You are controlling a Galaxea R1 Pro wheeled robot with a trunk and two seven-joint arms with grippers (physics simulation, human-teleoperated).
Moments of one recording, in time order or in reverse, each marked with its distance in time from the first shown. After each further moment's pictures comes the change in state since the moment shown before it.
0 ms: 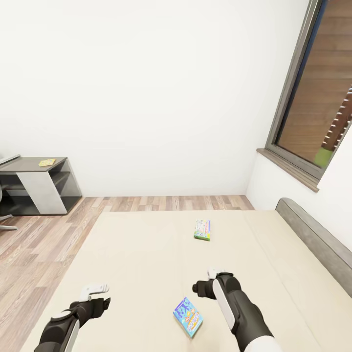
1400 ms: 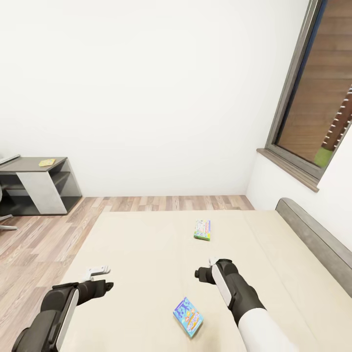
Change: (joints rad) left arm -0.132 0.026 0.018 -0.051 0.001 0.279 -0.112; right arm -0.146 0.000 -0.051 0.174 0.001 -0.072 -0.032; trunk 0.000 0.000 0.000
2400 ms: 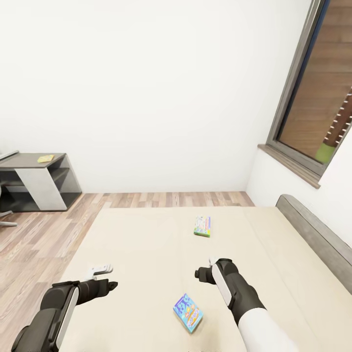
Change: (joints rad) left arm -0.007 0.001 0.000 -0.008 -0.001 0.039 -0.091; right arm 0.000 0.000 0.000 -0.006 -0.001 0.015 -0.001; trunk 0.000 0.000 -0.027
